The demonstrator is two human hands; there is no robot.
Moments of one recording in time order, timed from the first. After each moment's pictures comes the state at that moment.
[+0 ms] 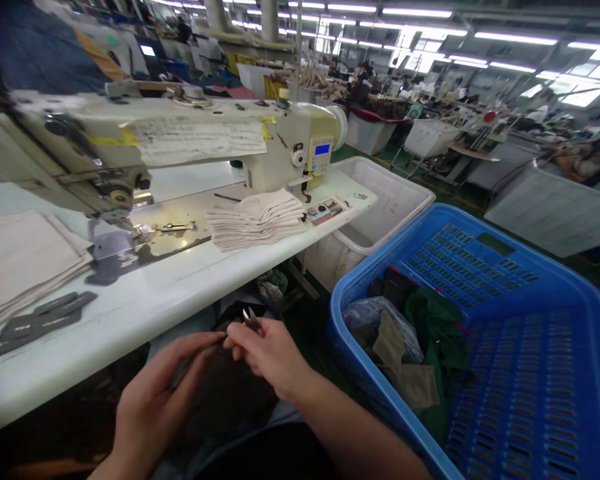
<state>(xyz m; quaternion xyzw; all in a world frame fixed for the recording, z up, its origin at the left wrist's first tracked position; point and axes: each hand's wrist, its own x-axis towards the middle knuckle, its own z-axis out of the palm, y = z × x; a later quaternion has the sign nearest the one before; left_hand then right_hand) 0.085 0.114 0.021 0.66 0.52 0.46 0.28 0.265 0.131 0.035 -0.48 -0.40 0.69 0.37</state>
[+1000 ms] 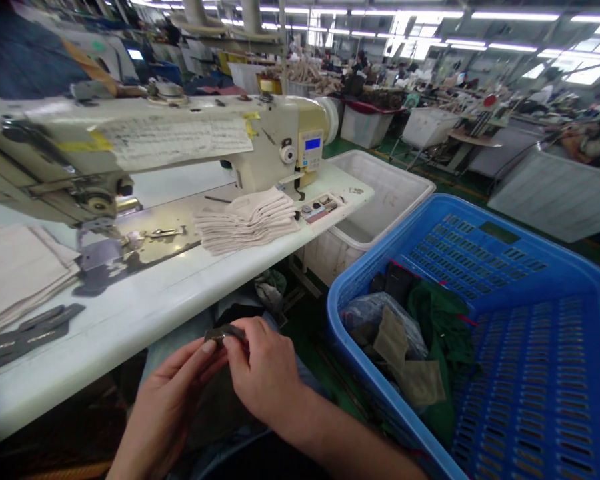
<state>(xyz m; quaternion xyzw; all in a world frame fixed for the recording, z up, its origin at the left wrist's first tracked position) 0.127 0.118 0.034 0.15 0.59 0.50 0.62 0.259 0.119 0.019 -0.57 -0.66 0.28 0.39</state>
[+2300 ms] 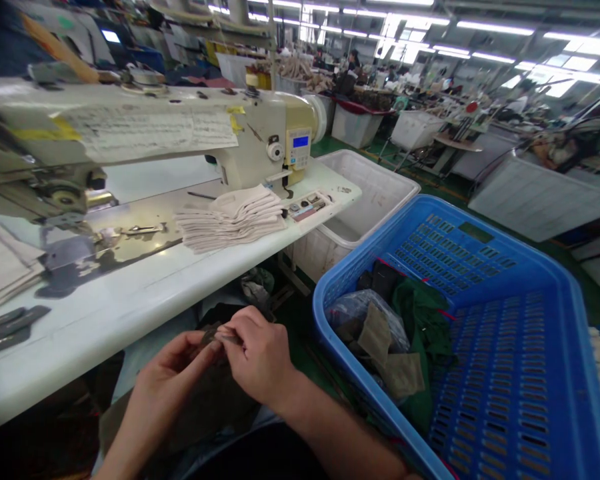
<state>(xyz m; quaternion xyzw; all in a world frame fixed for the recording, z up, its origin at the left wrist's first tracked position) 0.128 0.129 0.028 0.42 0.60 0.41 0.54 0.275 0.130 0.009 -0.49 -0.66 0.28 0.49</state>
